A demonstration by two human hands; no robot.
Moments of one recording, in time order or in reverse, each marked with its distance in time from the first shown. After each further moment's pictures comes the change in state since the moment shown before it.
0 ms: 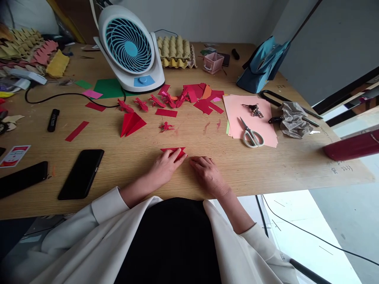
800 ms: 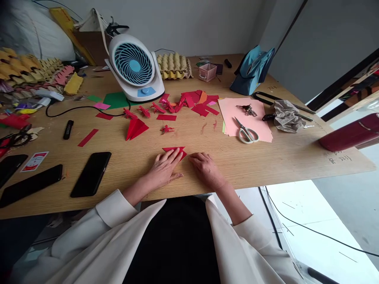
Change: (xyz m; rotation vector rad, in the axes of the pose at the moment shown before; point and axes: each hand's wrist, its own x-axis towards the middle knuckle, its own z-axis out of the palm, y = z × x) left_hand -0.015 0.000 0.005 -0.108 -0.106 -0.055; right_hand 0.001 0.001 0.005 0.016 0.047 0.005
